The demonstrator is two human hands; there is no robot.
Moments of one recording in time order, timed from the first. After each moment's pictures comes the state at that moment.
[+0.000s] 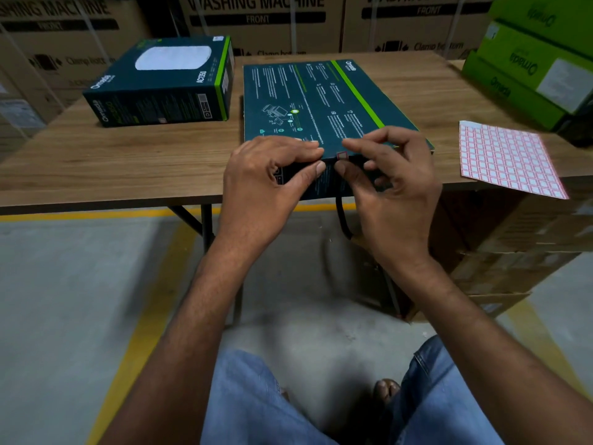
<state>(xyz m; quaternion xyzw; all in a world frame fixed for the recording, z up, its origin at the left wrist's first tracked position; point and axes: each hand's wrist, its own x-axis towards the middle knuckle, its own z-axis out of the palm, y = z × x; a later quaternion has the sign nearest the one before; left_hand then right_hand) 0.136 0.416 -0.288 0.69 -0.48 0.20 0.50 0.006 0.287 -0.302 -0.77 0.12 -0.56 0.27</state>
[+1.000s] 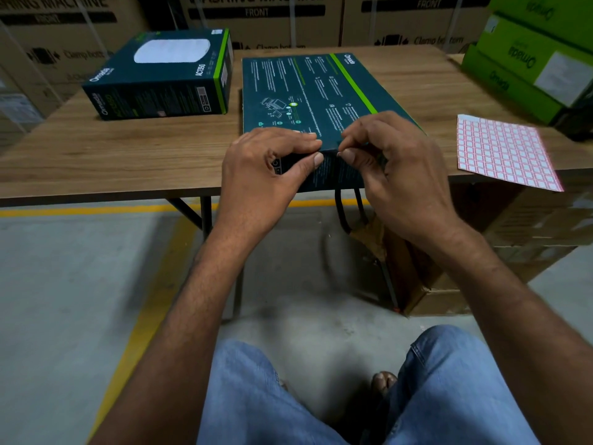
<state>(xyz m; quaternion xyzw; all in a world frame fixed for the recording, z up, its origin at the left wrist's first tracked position) 0.133 0.419 -0.282 0.70 -0.48 0.19 0.49 -0.008 0.267 -0.271 -0.89 0.07 -0.42 0.17</state>
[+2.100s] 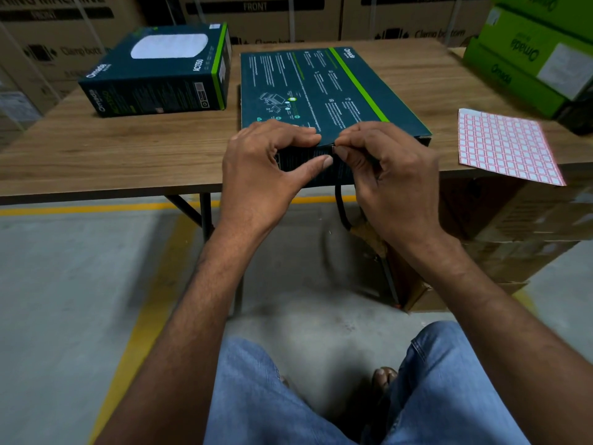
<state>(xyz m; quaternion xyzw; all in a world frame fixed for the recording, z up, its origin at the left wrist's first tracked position) 0.130 0.415 -0.283 0.70 -0.47 0.19 0.50 0.001 0.272 -0.293 -0.84 0.05 -0.52 0.14</state>
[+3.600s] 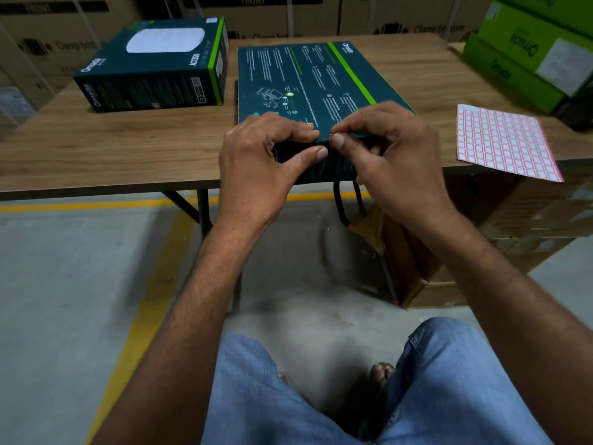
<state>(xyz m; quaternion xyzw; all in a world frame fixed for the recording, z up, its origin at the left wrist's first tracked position) 0.130 0.411 -0.284 0.70 -0.46 0.19 0.51 -0.001 0.266 -0.271 -0.85 0.11 -0.42 0.29</state>
